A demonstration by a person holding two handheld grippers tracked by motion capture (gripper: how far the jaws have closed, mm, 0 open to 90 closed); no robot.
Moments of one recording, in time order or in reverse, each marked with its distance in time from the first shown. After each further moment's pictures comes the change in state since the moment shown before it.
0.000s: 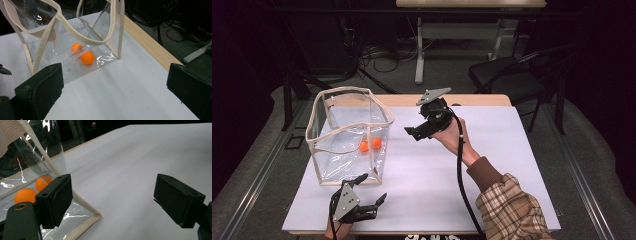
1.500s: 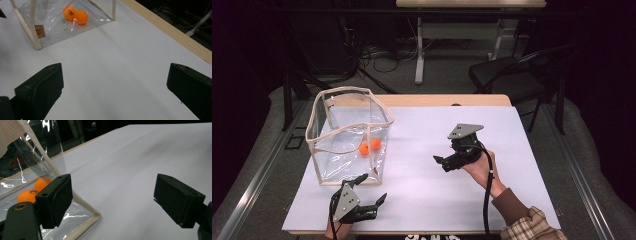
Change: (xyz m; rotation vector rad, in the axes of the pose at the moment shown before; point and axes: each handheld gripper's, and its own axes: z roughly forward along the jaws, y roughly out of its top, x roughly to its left) left arm -0.001 0.000 0.000 0.003 -0.002 0.005; right arm 0.015 -0.101 -0.048 0.040 -0.075 0.036
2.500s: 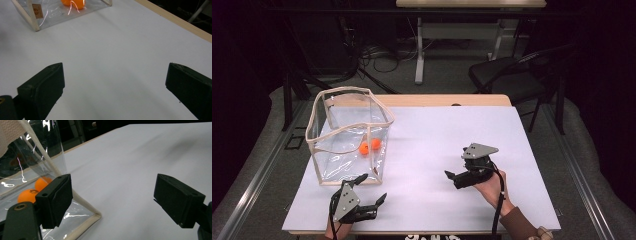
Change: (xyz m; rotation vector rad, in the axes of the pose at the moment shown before) left arm 0.000 0.000 0.000 0.003 0.003 0.001; right arm 0.012 -0.059 -0.017 -0.026 -0.044 0.034
